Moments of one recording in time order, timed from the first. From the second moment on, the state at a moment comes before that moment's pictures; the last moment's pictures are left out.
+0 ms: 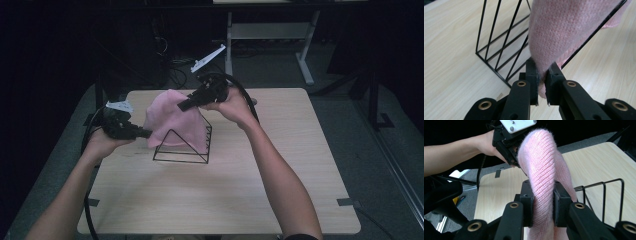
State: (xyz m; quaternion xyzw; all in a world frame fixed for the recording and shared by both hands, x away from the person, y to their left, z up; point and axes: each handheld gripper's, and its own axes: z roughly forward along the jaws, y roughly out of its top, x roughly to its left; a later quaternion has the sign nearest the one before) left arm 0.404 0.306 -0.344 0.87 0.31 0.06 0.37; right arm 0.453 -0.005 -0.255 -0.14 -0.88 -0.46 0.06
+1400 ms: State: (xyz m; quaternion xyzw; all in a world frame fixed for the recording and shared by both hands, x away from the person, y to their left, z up) left arm 0.406 0.294 -0.390 0.90 0.31 0.07 0.29; right arm 0.448 0.001 -0.309 -0.15 -0.89 -0.43 0.10
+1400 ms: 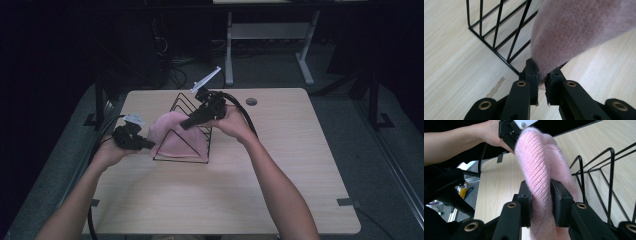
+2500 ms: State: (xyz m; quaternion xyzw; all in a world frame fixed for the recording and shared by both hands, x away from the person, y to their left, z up) left arm 0.409 0.296 -0.411 0.91 0.32 0.07 0.26; right arm 0.443 0.002 -0.320 -0.14 -0.89 -0.42 0.10
